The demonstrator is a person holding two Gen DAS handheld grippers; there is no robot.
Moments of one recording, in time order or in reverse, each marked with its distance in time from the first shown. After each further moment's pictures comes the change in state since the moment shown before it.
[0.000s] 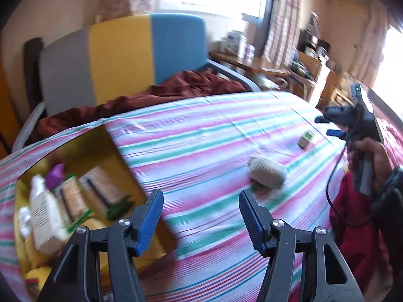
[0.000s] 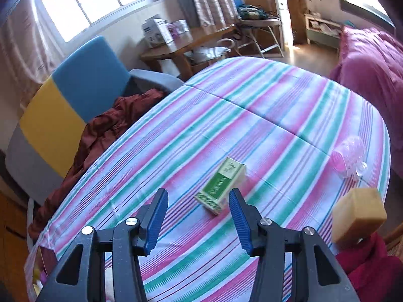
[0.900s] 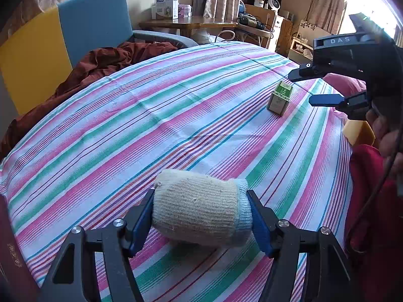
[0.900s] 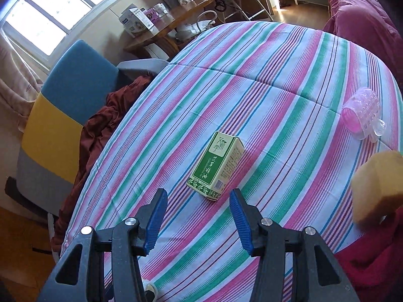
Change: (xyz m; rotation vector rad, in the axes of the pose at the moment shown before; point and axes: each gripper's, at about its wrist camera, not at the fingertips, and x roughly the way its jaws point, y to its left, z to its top) left arm 0.162 -0.105 0.030 0.239 0.160 -0.177; right arm 0.026 -0.022 -0.003 0.138 0.128 0.071
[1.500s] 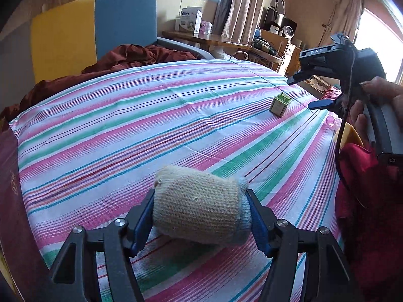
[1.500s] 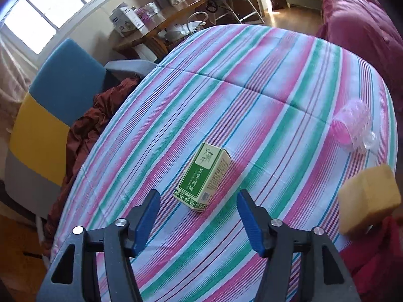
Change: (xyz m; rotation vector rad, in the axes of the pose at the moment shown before) left arm -0.035 0.018 -0.065 -0.149 -0.112 -0.016; right arm 0.008 0.007 0.020 -0.062 0.015 -0.110
